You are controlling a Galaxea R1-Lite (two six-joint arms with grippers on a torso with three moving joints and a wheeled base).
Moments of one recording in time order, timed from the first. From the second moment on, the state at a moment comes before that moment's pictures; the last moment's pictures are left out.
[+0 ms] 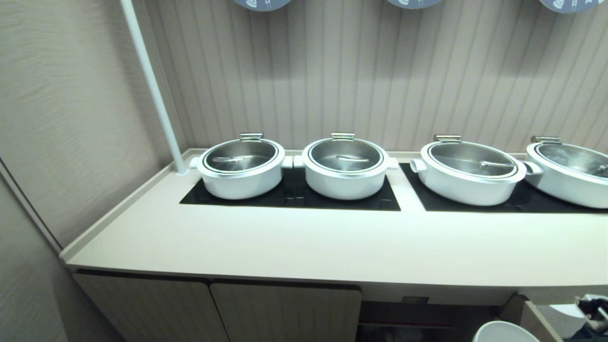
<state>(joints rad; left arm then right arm) 0.00 0.00 0.00 0.00 -0.01 -0.01 0.00 1.23 0.00 -0.37 0.12 0.17</state>
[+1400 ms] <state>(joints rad) 0.00 0.00 0.00 0.00 -0.01 -0.01 -0.01 1.24 0.00 -0.39 0.10 0.18</state>
